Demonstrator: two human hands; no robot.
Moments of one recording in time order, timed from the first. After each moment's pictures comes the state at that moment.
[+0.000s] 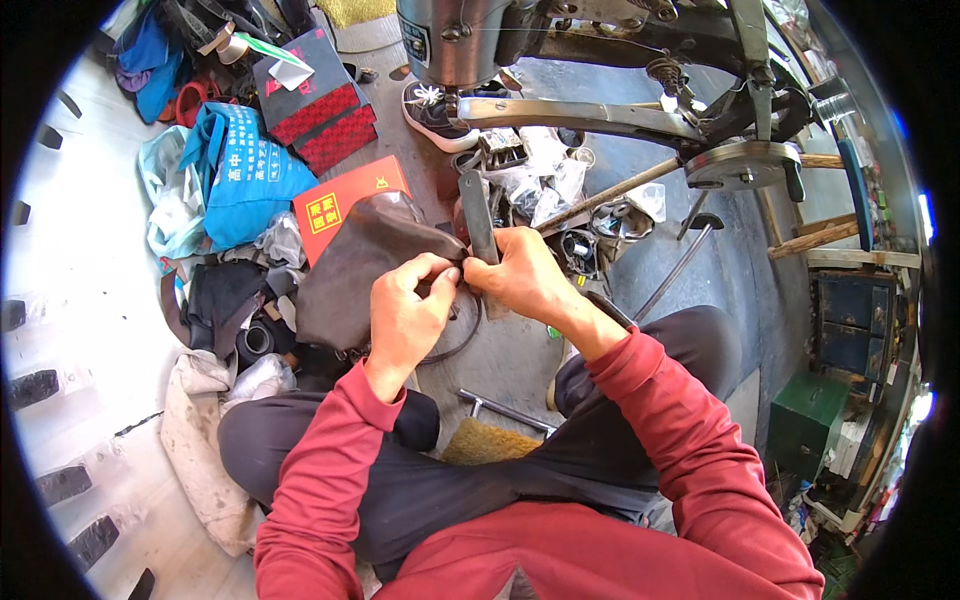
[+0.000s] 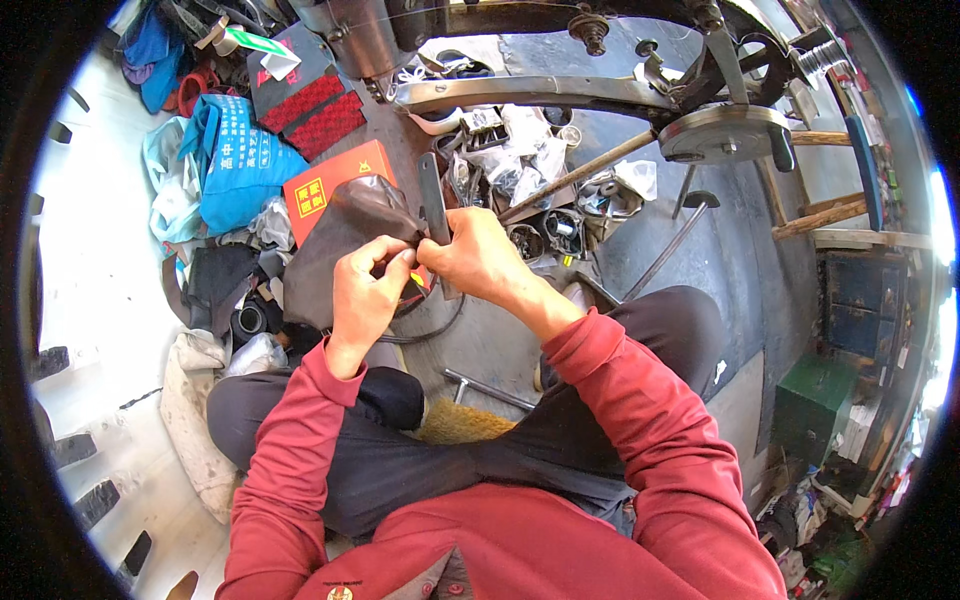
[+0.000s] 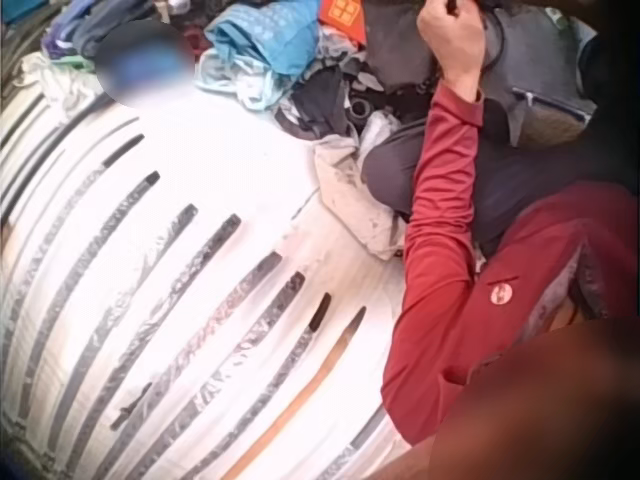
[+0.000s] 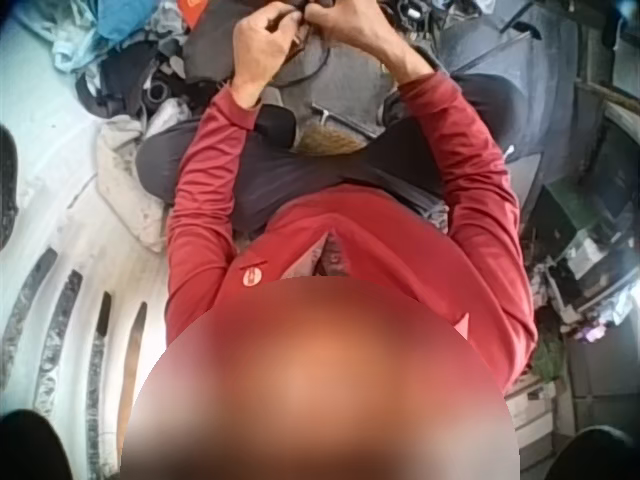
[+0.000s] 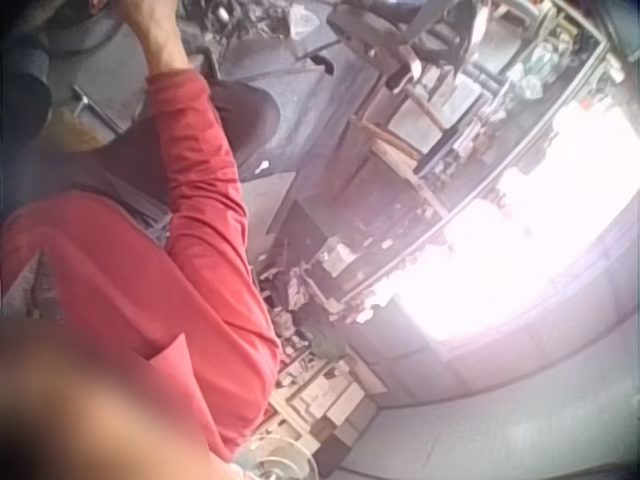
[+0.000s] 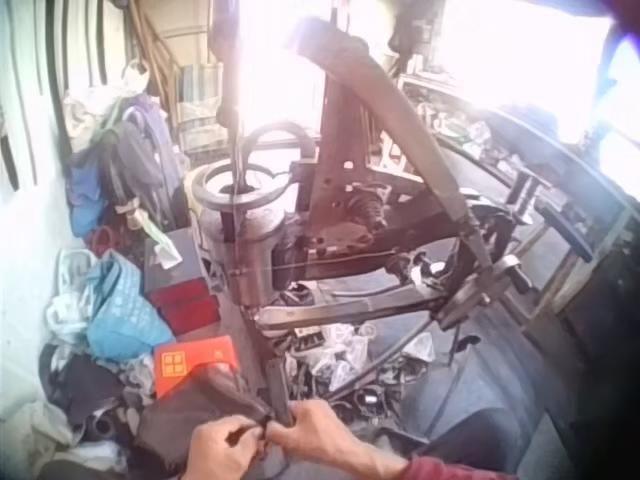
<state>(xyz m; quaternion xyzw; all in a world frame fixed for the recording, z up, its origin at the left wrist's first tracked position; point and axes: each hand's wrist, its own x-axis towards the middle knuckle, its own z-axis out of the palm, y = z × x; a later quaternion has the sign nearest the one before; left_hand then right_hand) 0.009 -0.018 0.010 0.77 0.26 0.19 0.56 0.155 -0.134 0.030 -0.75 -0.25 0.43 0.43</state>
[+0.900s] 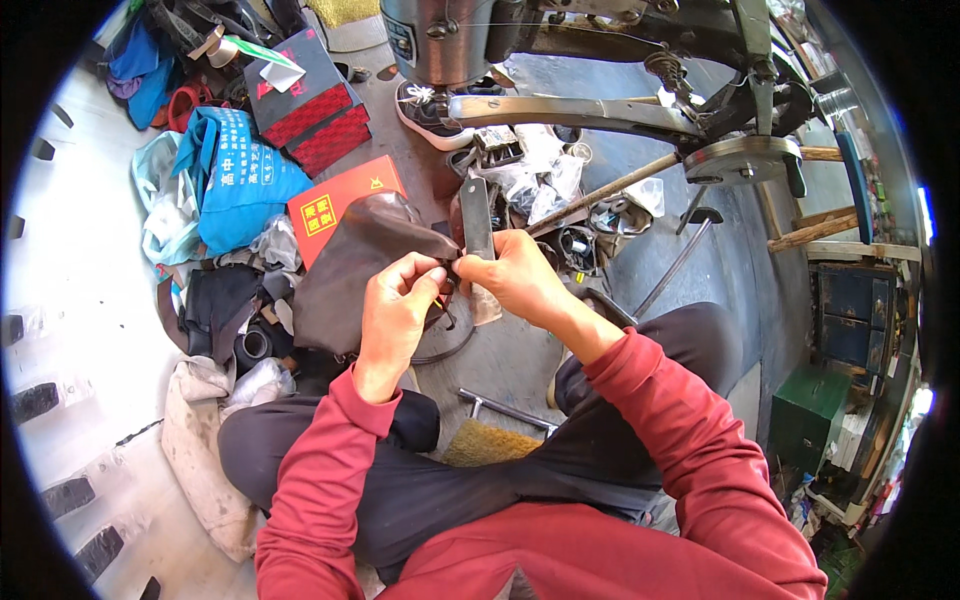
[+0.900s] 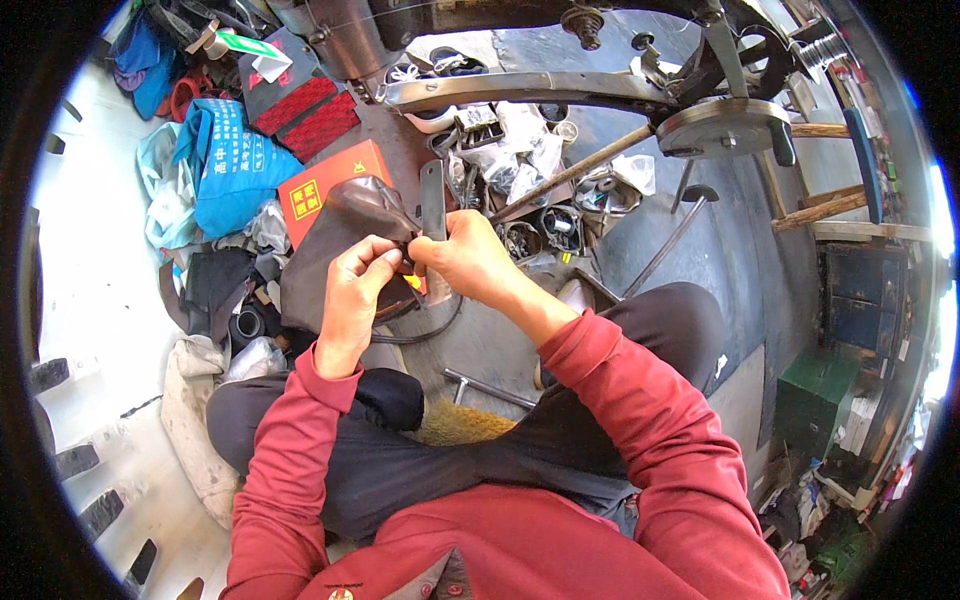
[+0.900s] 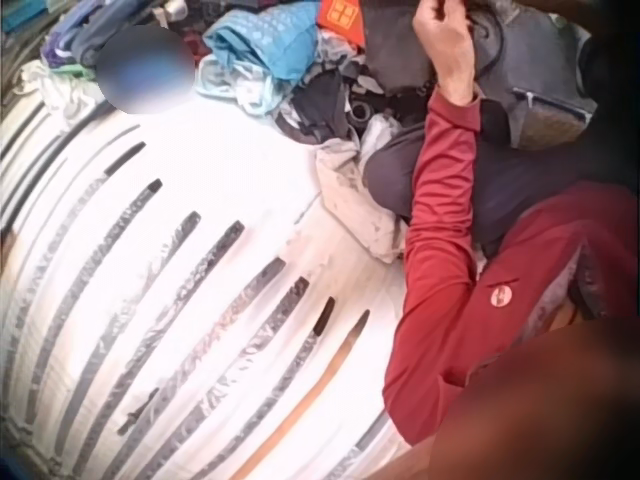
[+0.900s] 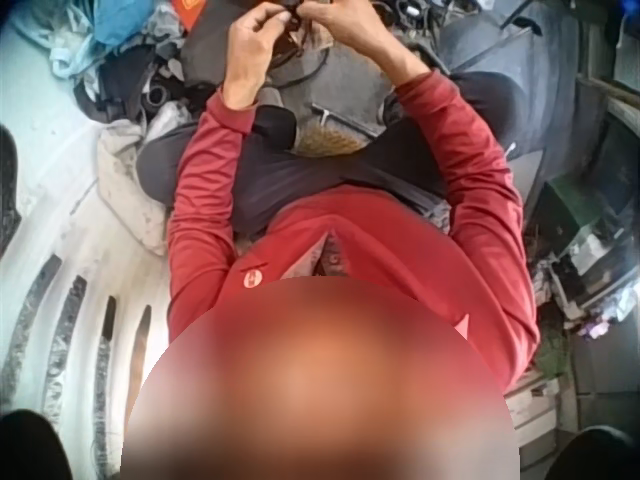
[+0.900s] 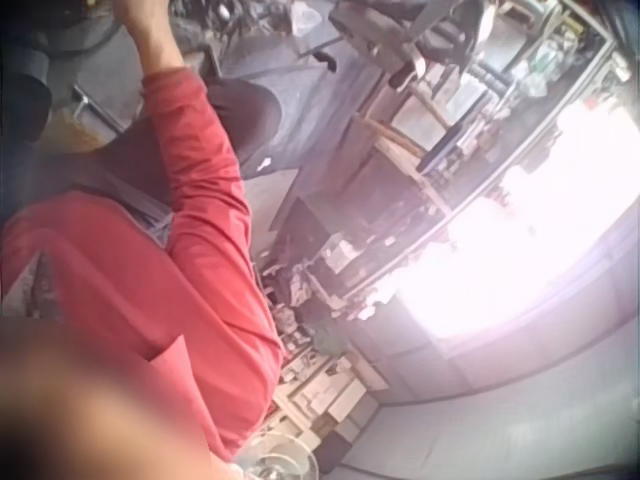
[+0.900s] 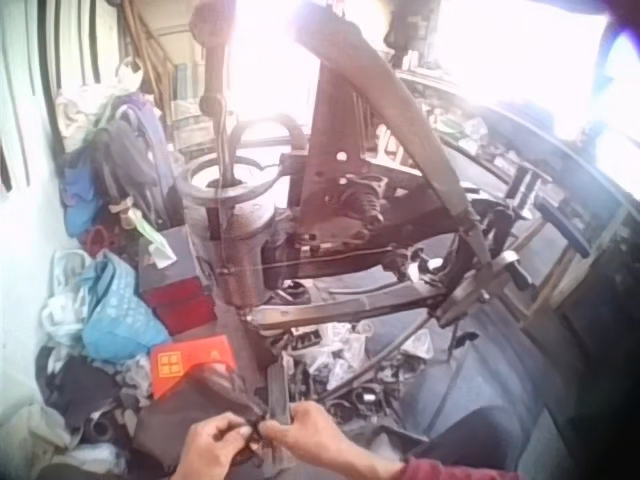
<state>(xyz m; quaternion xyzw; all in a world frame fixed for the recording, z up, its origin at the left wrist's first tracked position) 0.004 -0.012 0.004 0.52 0.29 0.10 0.80 0.152 -0.131 0.019 -0.70 -0.20 0.48 0.48</state>
